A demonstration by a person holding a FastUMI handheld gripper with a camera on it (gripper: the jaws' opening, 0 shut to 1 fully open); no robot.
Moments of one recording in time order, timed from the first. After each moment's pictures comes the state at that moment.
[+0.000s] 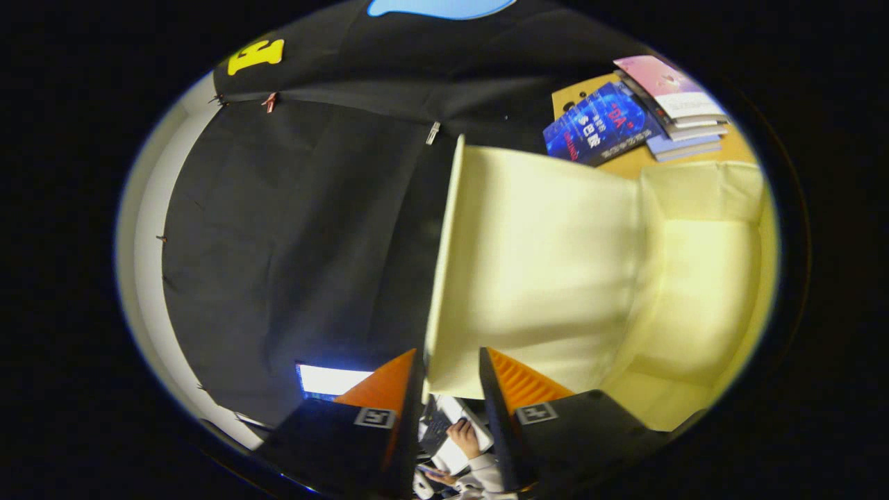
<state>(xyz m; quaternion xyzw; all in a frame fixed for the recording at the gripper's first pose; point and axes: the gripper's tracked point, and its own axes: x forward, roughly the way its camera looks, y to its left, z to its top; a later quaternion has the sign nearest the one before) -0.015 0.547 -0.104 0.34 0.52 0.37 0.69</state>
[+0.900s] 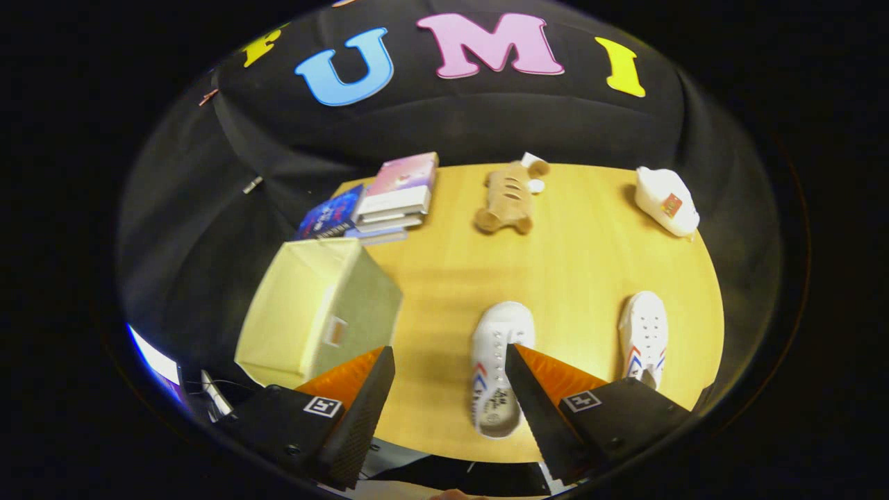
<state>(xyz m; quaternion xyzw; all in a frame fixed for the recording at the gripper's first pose) -0.019 0.104 -0.215 0.07 0.45 0.05 0.89</state>
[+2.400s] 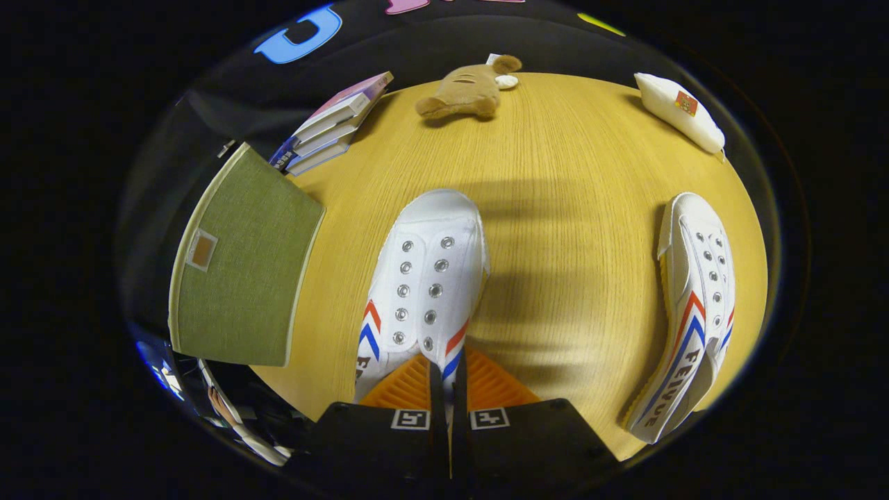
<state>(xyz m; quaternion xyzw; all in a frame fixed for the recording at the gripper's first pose) -0.040 0.060 -0.375 0.10 0.55 0.09 0.82</state>
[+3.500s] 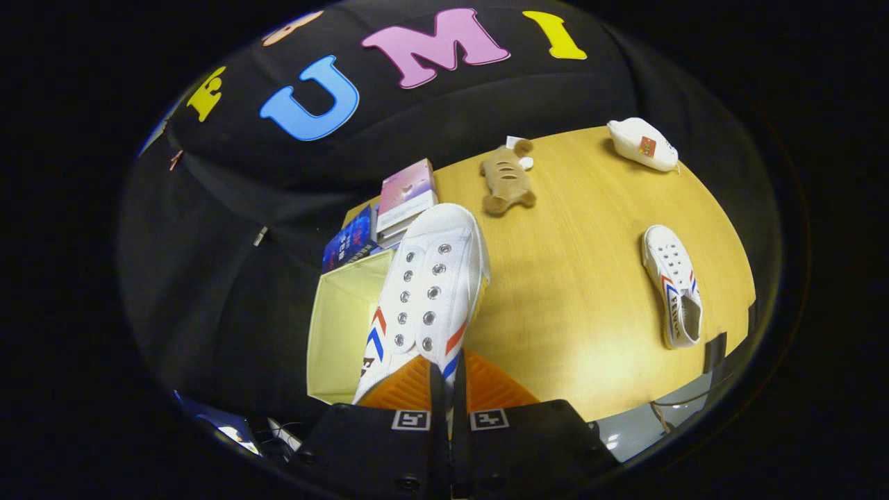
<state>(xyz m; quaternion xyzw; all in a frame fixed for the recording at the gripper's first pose) -0.036 0.201 -0.155 0.22 0.44 0.03 0.87</state>
